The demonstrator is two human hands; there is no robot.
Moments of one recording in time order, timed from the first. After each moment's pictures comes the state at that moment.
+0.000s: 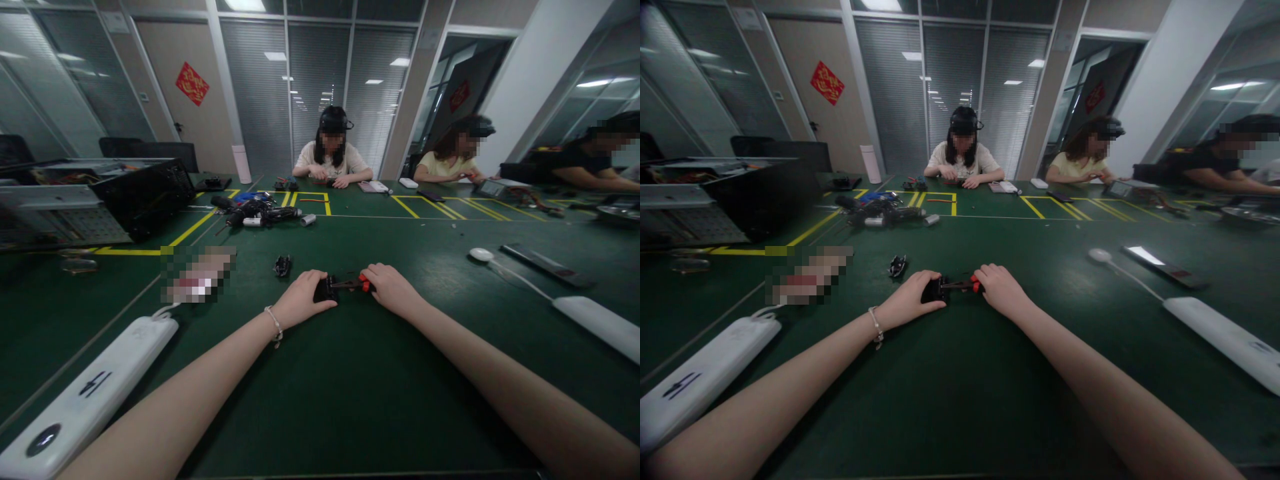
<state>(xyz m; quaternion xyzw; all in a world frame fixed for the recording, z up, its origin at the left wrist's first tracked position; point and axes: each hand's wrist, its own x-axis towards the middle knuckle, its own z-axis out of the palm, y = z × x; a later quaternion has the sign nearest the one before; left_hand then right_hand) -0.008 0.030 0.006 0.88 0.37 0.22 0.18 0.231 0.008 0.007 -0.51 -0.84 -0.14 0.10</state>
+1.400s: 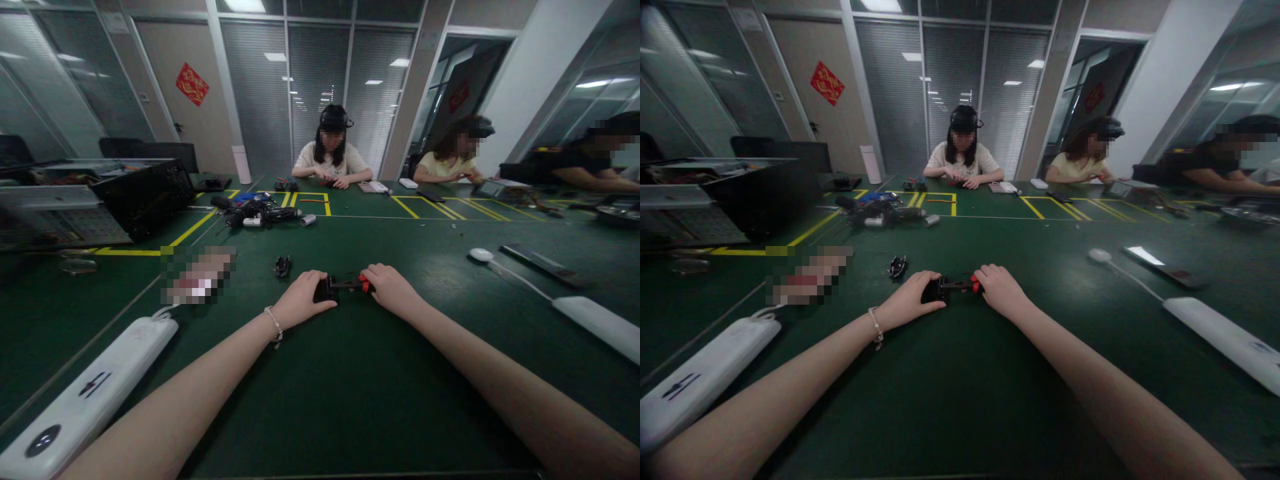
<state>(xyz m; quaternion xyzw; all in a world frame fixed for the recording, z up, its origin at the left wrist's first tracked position) -0.008 0.031 0.004 0.89 0.36 0.23 0.17 0.230 0.008 0.007 -0.51 -0.84 -0.15 0.10</state>
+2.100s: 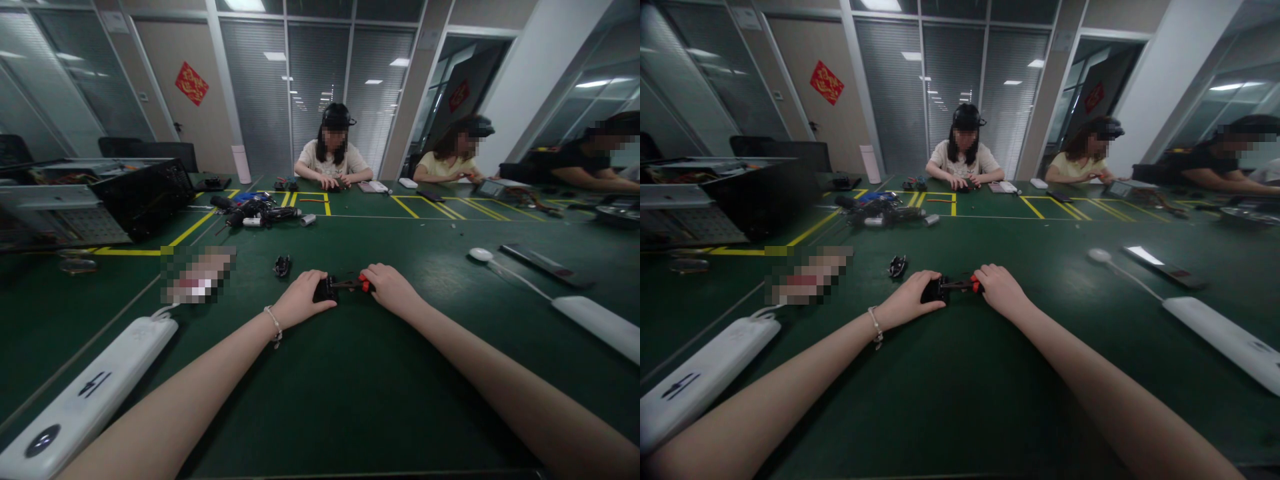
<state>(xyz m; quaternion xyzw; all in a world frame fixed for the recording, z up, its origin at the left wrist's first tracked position) -0.009 0.032 0.005 0.89 0.36 0.21 0.19 0.230 0.008 0.007 -0.51 -0.84 -0.15 0.11</state>
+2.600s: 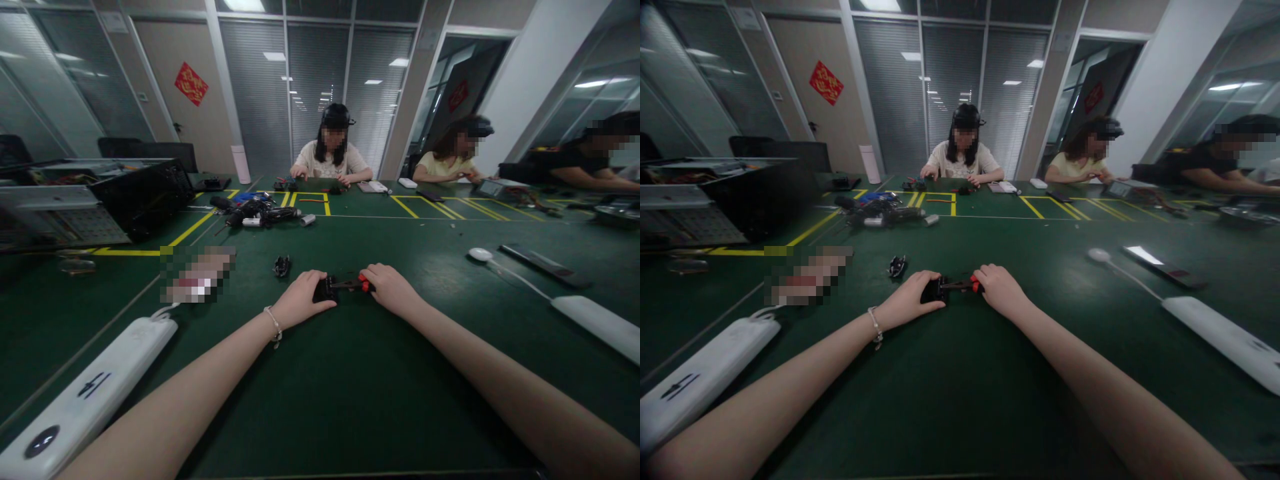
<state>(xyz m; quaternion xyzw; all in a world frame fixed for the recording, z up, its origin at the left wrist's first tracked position) -0.008 0.031 0.003 0.89 0.36 0.23 0.17 0.231 0.008 0.006 -0.51 -0.84 -0.15 0.11</state>
